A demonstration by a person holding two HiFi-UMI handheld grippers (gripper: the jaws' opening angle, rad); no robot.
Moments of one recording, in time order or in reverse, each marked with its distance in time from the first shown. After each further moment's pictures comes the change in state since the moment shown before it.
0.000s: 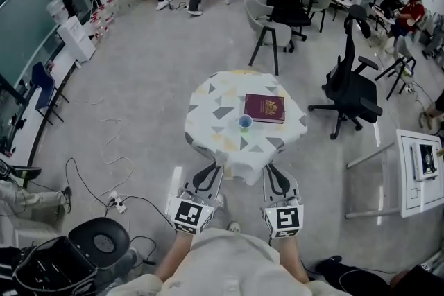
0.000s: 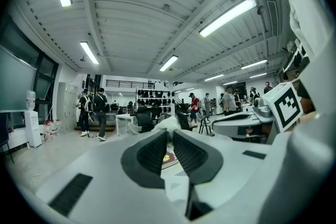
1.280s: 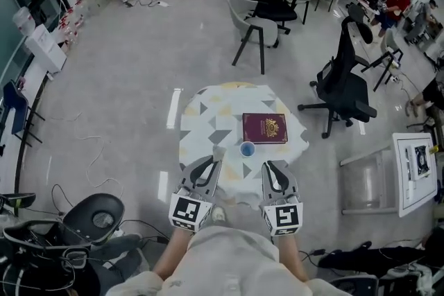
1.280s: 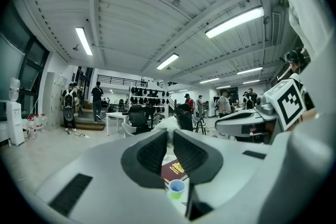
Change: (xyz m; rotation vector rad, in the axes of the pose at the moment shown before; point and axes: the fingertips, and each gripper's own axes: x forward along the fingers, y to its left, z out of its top) left arm 0.136 0.154 -0.003 -0.031 0.000 -0.120; right arm 0.180 -0.025 0.012 -0.042 0.072 -0.112
